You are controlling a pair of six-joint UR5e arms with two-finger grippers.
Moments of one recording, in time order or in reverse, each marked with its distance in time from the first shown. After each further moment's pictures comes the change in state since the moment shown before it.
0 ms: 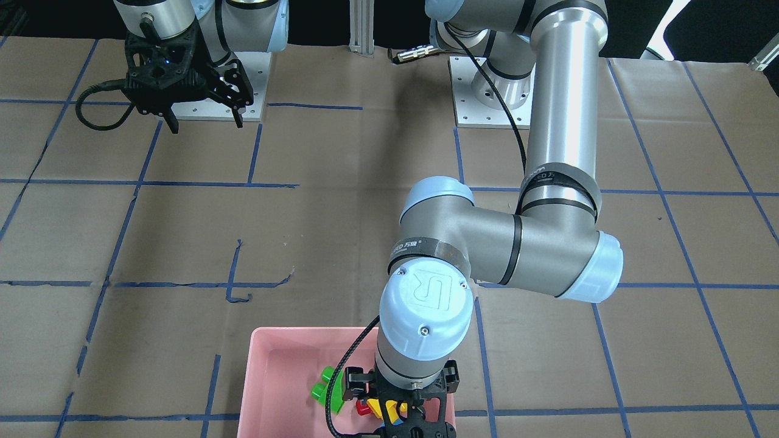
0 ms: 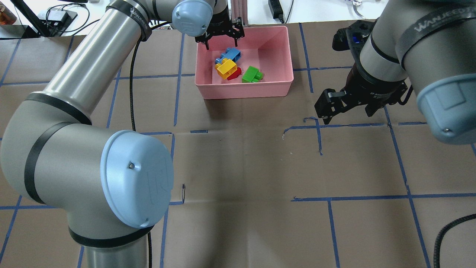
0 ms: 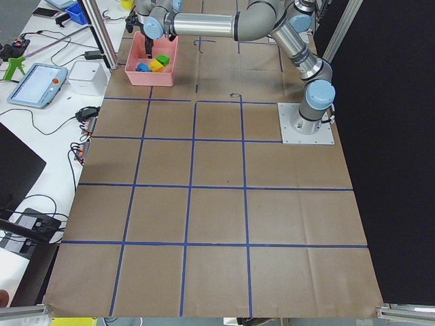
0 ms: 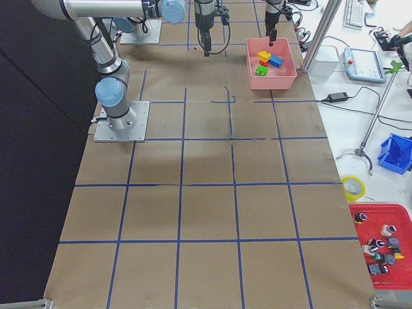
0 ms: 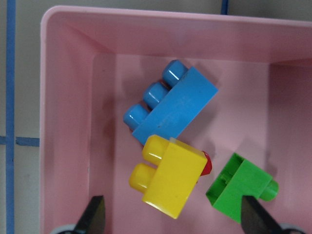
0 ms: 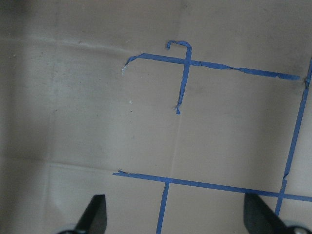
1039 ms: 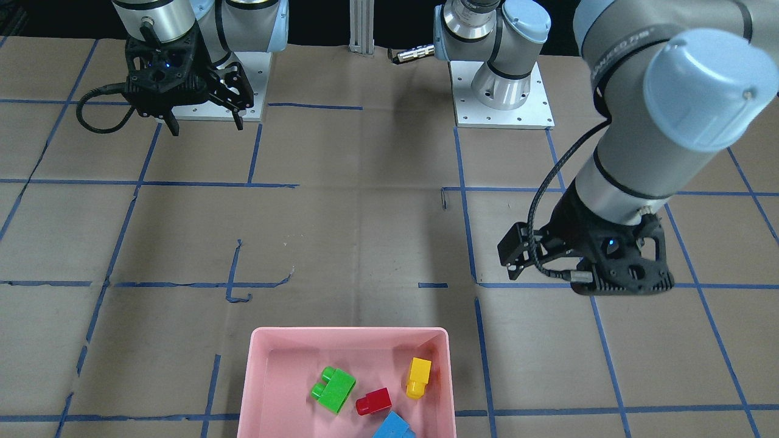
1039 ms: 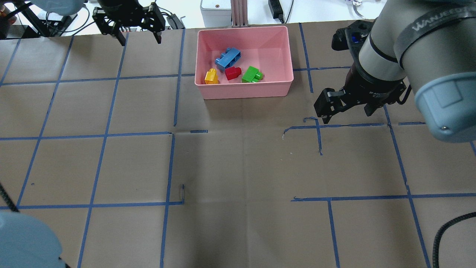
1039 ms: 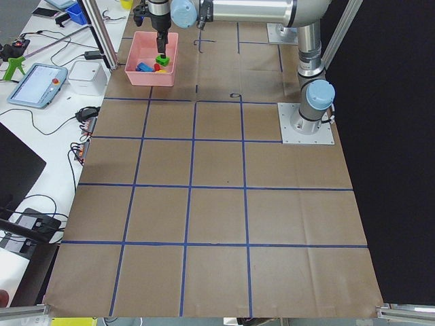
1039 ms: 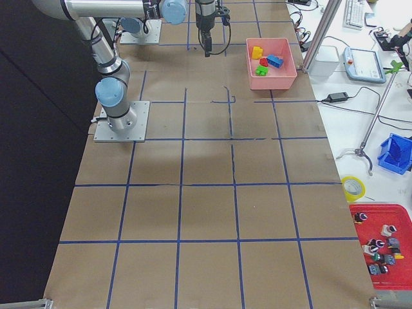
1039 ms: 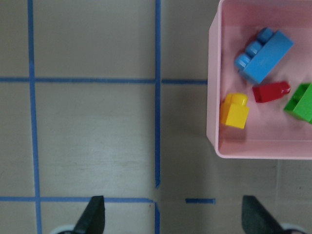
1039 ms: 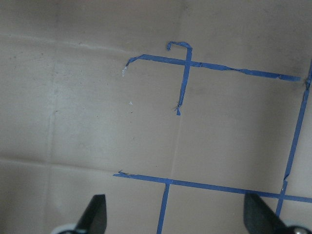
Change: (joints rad) left arm 0.242 0.507 -0.414 -0.178 -0.012 0.302; right arm 0.000 0.004 0.000 -0.005 0.002 0.000
